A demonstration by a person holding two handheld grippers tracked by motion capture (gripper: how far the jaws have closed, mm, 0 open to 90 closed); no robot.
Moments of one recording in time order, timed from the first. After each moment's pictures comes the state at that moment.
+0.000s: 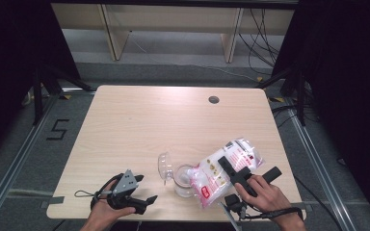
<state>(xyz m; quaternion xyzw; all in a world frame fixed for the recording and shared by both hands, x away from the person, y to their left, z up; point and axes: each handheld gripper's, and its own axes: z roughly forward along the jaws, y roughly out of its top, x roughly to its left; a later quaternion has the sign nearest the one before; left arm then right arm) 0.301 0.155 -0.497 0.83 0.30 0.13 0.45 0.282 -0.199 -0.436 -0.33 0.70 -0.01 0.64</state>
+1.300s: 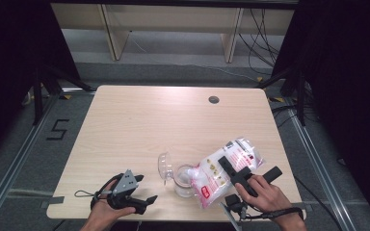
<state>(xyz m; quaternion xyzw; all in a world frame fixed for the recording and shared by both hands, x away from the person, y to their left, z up) 0.301 0.155 -0.497 0.83 0.30 0.13 0.45 0.282 -0.199 -0.434 -0.33 0.69 -0.01 0.64</state>
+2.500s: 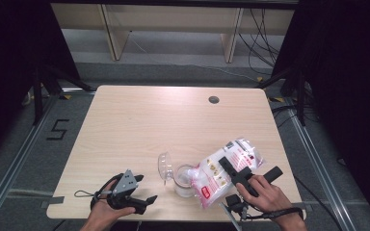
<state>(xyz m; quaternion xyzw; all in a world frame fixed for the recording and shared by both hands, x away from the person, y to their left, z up) 0.301 0.155 -0.497 0.83 0.31 0.13 0.45 0.281 -0.201 -0.434 -0.32 0.70 0.00 0.64</state>
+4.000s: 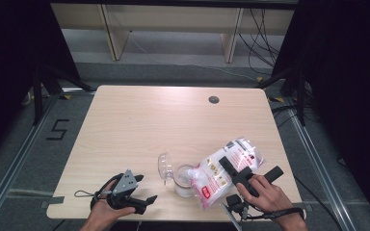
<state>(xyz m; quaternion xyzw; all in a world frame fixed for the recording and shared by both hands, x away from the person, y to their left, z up) 0.301 0.155 -0.497 0.83 0.31 0.13 0.45 0.280 -0.202 -0.431 -0.33 0.69 -0.01 0.64</state>
